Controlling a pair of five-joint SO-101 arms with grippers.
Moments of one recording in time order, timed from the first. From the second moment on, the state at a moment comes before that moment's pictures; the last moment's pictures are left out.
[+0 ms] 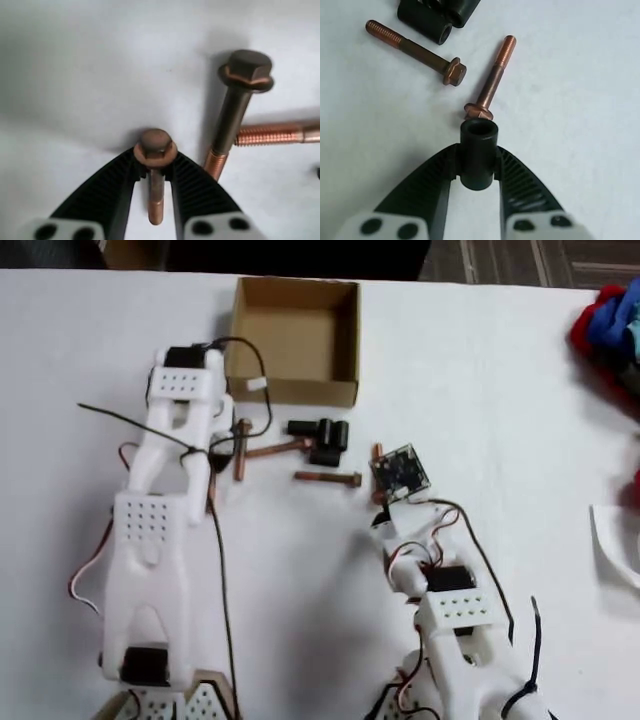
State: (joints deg) left arm -4.1 61.6 -54.5 101.4 8.4; right arm -10.9 -48.2 81.2 25.0 19.3
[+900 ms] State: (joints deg) left arm 3.5 -0.2 0.6 82.5 8.4; right arm -10.9 -48.2 81.2 25.0 19.3
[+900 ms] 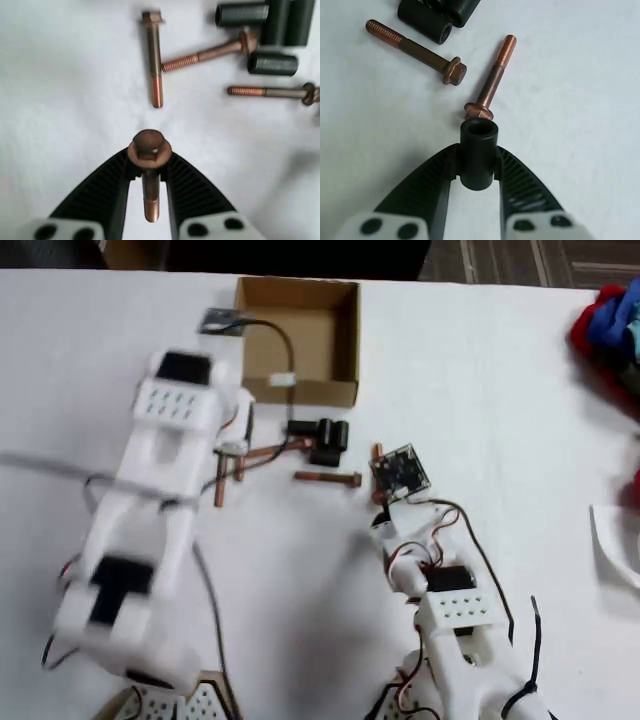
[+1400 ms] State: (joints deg) left arm -2.5 -59.3 57.4 40.0 8.3; right arm -11.4 -48.2 81.2 24.9 18.2
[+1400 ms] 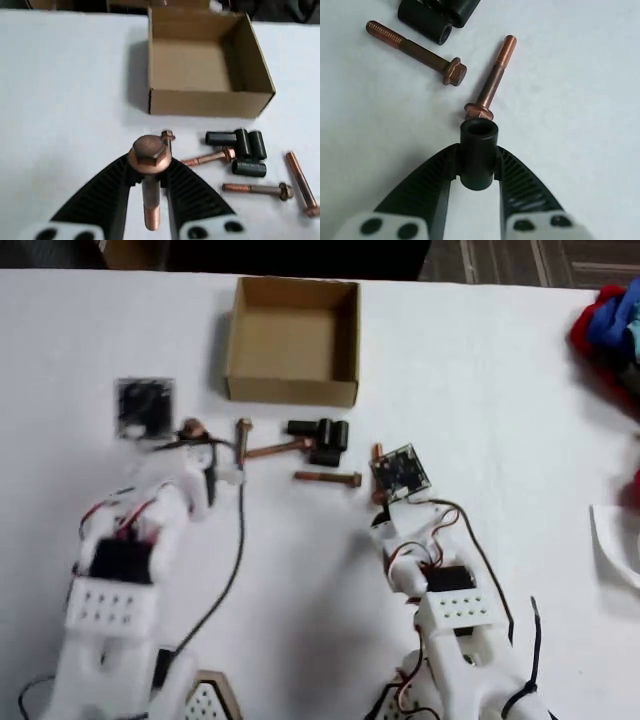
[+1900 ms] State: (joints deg) left arm 0.4 -63.6 56.4 27.0 8.4; right arm -29.6 -48.2 75.7 3.7 8.8
